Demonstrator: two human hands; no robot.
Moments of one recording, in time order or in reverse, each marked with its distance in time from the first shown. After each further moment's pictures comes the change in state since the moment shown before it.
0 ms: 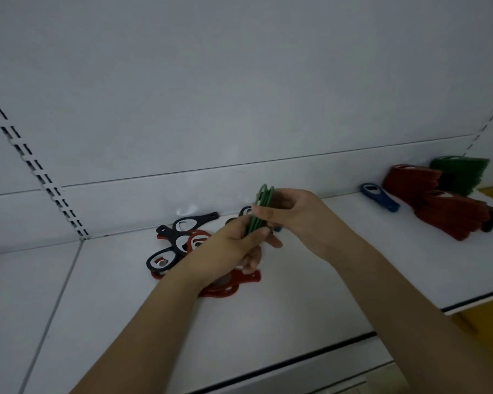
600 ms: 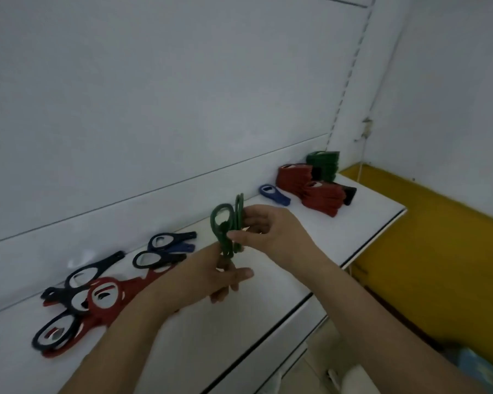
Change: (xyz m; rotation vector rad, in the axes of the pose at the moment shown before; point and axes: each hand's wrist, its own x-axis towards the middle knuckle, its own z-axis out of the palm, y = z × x) left_hand 0.036 0.023 0.062 0.303 -0.349 -0.023; right_hand -0.081 -0.016 -0.058 -0.259 0.369 0.051
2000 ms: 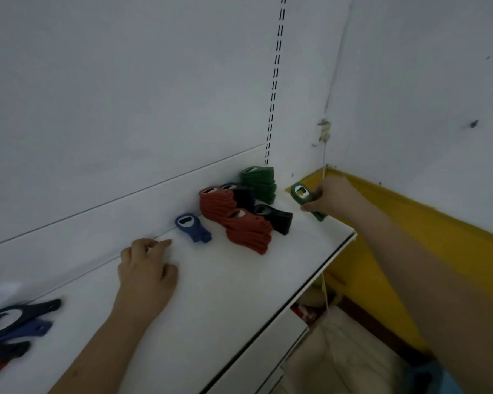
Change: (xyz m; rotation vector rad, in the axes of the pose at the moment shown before) left_hand 0.182 -0.019 0.058 0.699 0.692 0.031; right_hand 0.114 0.132 -0.314 -0.911 0.165 0.365
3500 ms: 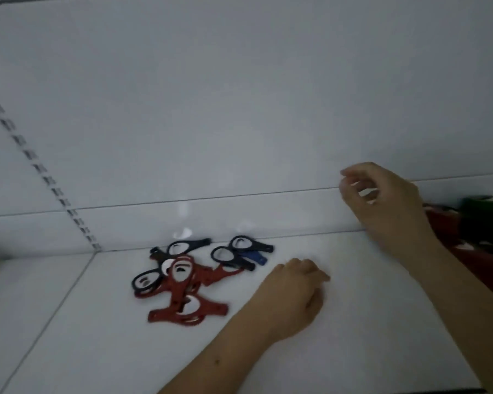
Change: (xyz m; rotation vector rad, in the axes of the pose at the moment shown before) left_hand -0.093 -0.022 -0.088 0.038 -0.166 0.130; right_hand -0.103 -0.260 0.049 0.750 0.228 -0.767
